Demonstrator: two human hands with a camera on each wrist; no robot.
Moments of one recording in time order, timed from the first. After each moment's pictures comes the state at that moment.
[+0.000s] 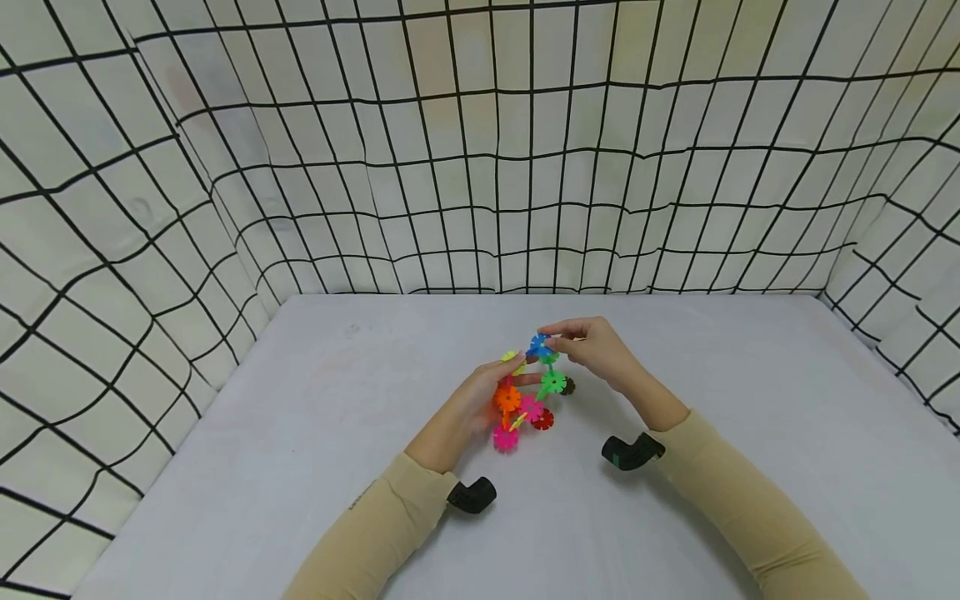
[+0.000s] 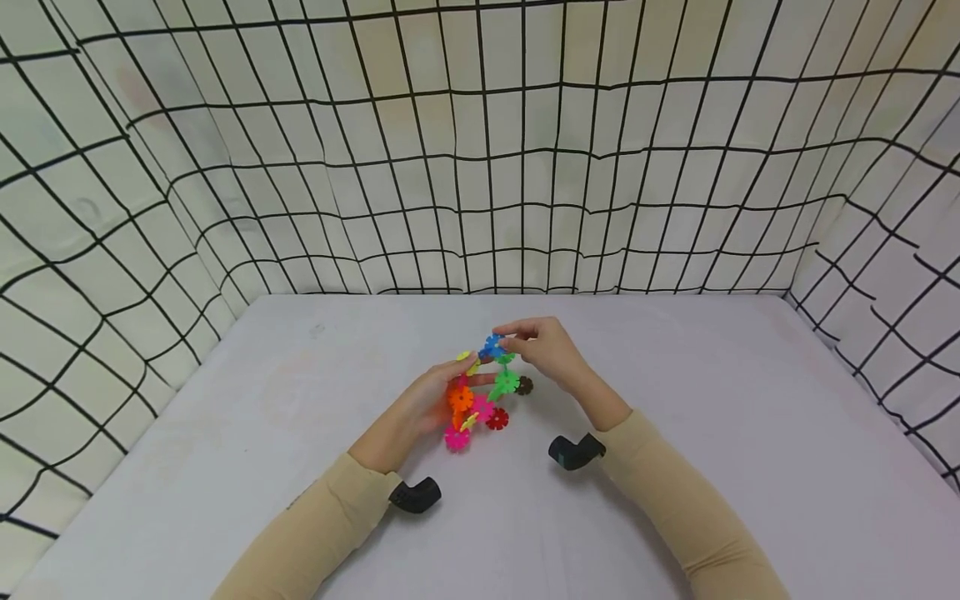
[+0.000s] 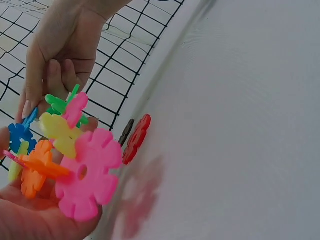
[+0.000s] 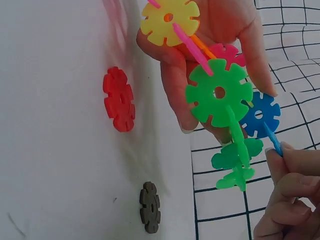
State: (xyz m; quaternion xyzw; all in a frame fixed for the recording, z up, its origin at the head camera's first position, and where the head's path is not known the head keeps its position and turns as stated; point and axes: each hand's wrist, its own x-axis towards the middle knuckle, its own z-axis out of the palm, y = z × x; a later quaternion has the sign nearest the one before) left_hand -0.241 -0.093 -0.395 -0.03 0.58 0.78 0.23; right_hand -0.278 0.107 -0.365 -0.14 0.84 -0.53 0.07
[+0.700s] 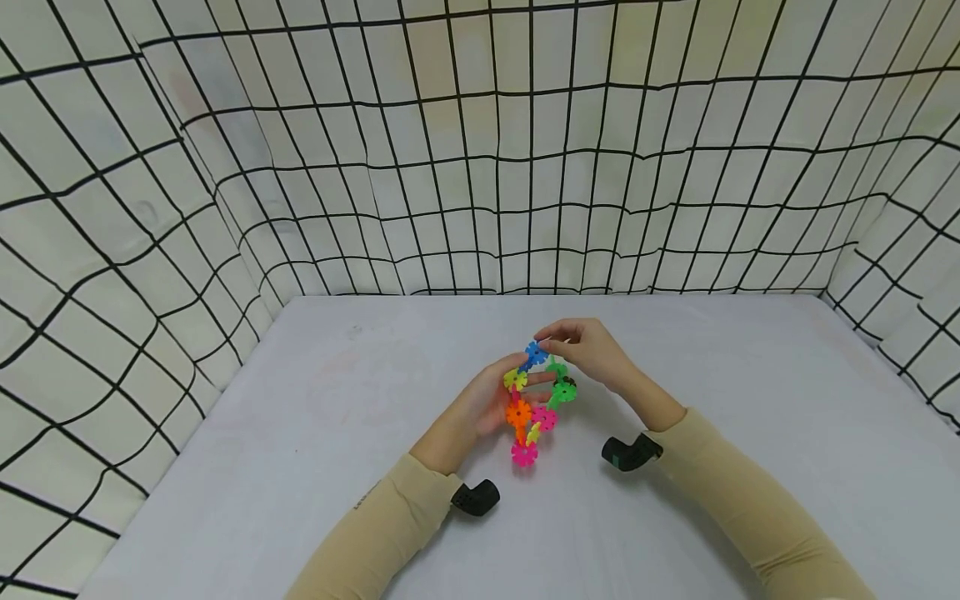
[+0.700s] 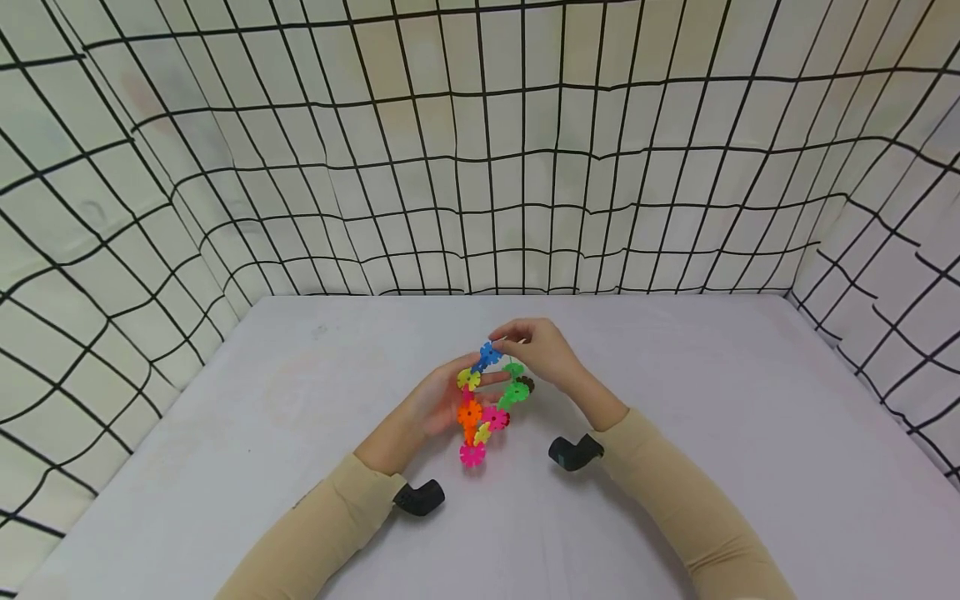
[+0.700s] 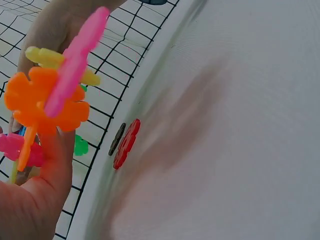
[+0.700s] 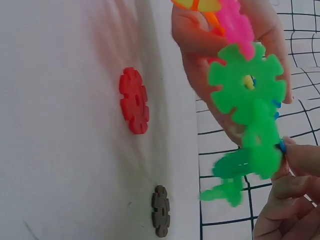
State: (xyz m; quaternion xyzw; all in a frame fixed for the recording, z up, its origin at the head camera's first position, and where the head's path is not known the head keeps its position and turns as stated) left_hand -0.238 -0.090 -0.398 0.03 0.50 0.82 0.26; right_hand -0.276 0.102 -0.367 -0.19 0.84 -0.50 0.04
